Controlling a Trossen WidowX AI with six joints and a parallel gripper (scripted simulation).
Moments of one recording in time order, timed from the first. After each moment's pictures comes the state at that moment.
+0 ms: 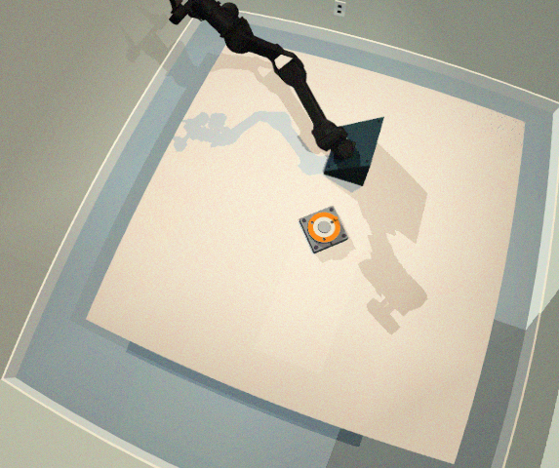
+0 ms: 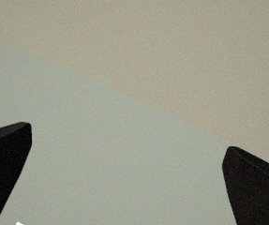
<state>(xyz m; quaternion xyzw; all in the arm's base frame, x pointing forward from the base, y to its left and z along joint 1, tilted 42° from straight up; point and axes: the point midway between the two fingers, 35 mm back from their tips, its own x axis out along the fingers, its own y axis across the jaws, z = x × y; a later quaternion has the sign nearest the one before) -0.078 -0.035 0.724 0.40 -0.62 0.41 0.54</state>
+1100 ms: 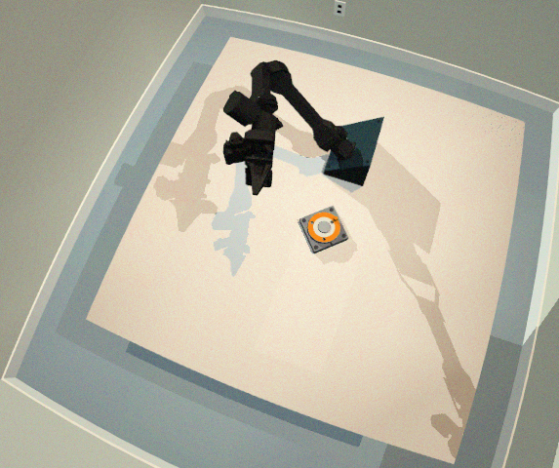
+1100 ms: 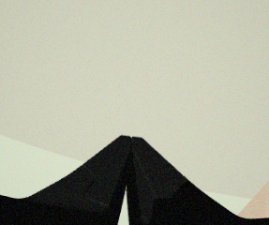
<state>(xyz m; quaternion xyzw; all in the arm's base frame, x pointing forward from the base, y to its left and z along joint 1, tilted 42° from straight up) 0.376 0.148 0.400 0.36 0.08 0.08 0.92</state>
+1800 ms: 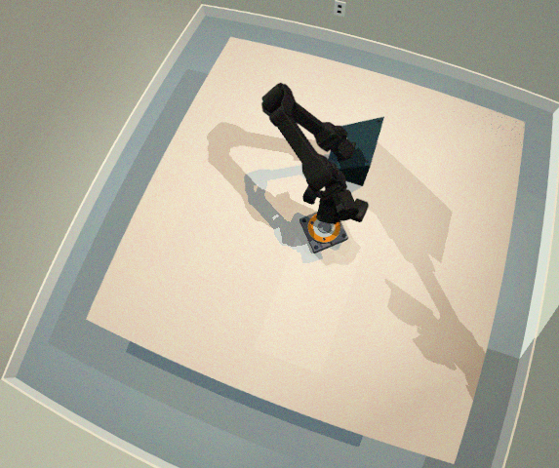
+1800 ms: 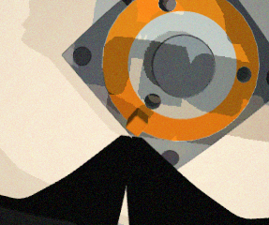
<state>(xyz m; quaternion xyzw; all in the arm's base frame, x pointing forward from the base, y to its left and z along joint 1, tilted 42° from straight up) 0.249 0.049 0.033 -0.16 0.63 -0.26 0.71</state>
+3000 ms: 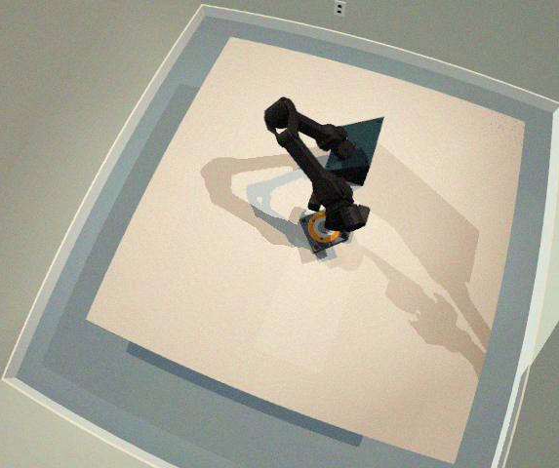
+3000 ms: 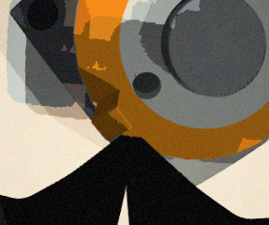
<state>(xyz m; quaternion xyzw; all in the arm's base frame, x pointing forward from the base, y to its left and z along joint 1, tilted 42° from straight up) 0.232 0.012 -0.022 -0.23 0.66 -0.28 0.66</state>
